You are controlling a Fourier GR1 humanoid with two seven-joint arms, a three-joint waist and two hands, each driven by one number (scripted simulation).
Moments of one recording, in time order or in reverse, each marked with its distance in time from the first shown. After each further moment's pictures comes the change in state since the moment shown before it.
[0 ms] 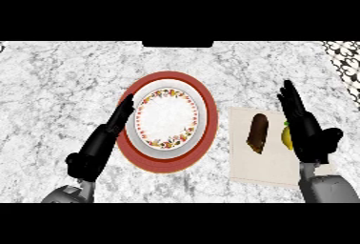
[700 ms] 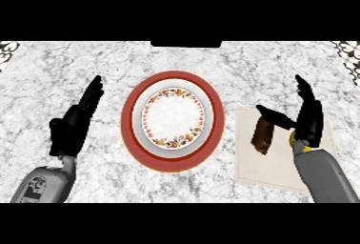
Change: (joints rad) left arm -0.100 0.053 0.166 0.136 -0.032 0.064 0.026; right arm -0.178 -0.023 -0.012 0.285 0.442 -0.440 0.281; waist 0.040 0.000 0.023
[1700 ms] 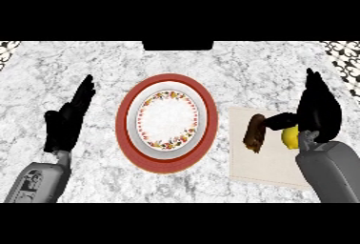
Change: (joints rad) left arm -0.021 0.000 0.075 0.100 -0.002 -0.027 -0.034; right arm -0.064 -0.104 0.138 -0.301 0.494 0.486 0.749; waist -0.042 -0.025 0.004
